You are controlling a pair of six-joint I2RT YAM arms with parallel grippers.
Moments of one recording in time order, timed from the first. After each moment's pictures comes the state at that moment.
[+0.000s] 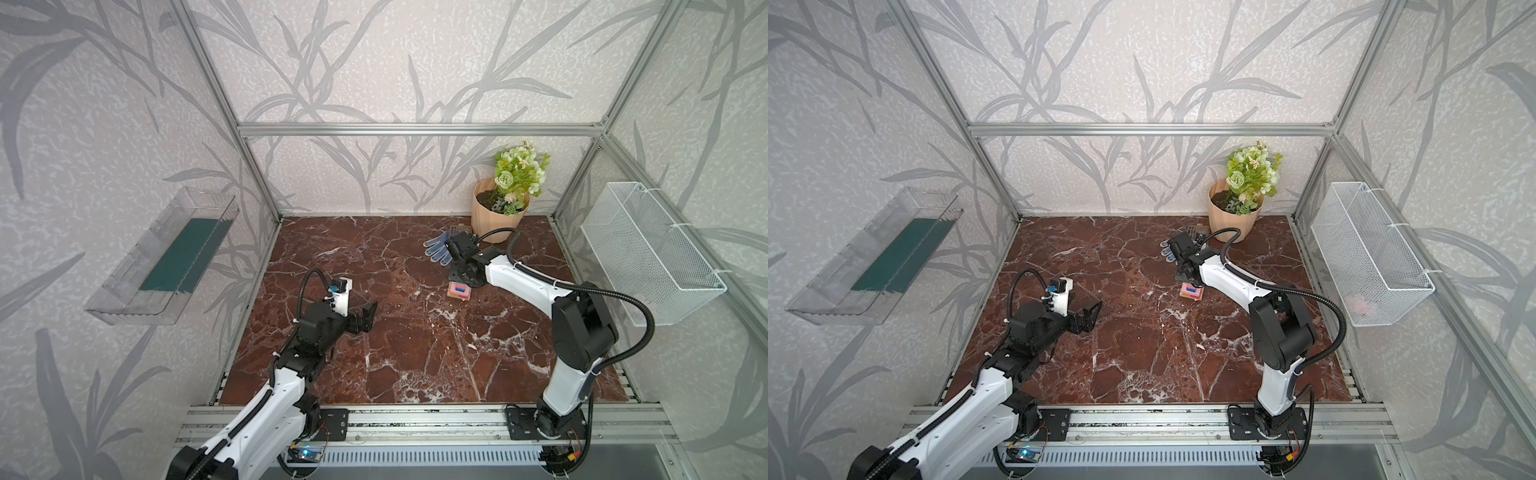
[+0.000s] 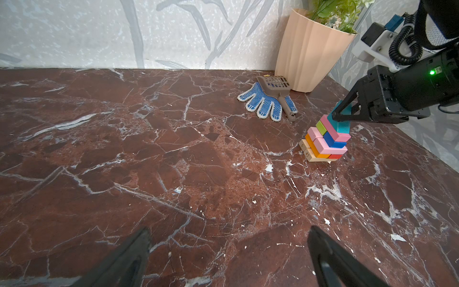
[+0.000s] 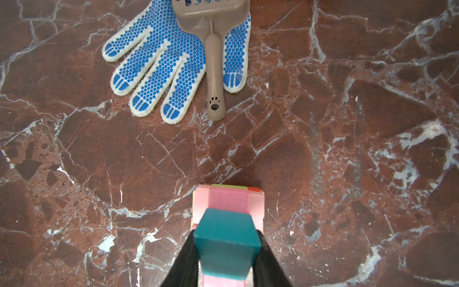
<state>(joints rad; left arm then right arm) -0.31 0.79 0.28 0.17 0.16 -0.16 0.53 1.82 1.37 -0.66 0.33 0.70</state>
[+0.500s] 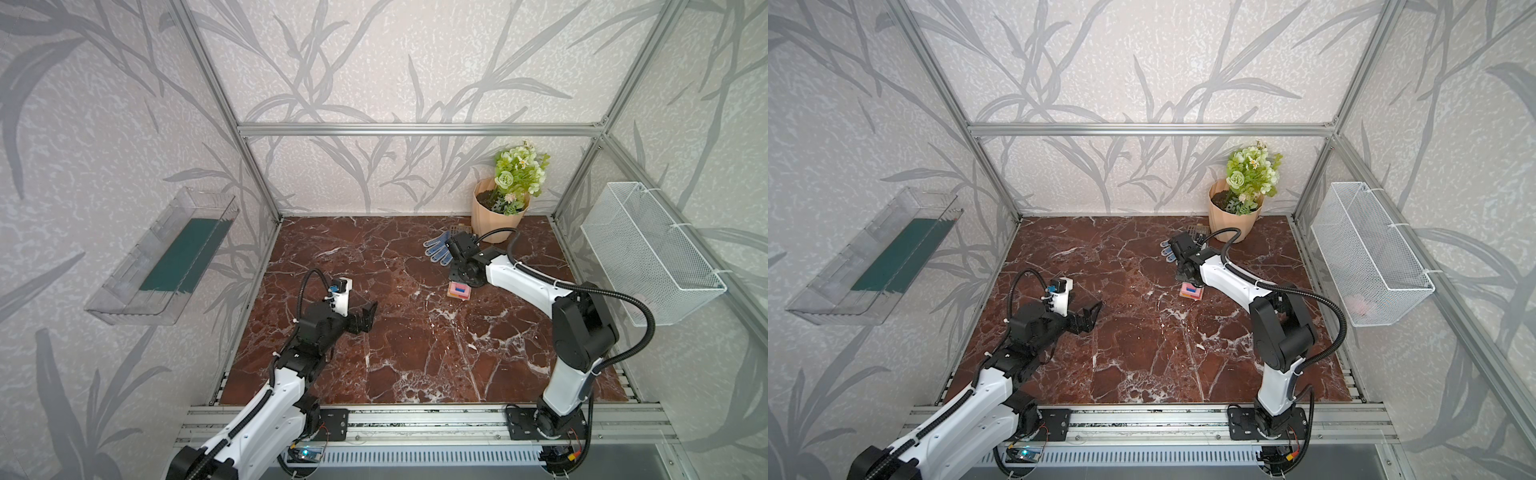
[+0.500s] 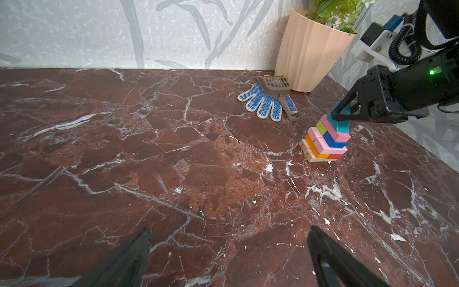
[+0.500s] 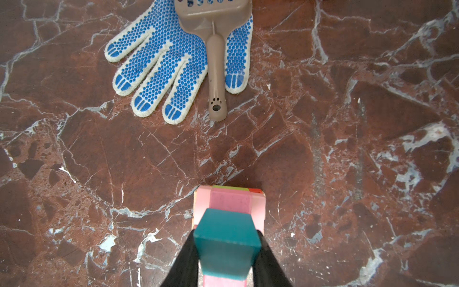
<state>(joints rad) -0.31 0.79 0.28 0.17 0.16 -0.16 0.53 1.82 1.36 -0.65 0.32 0.70</state>
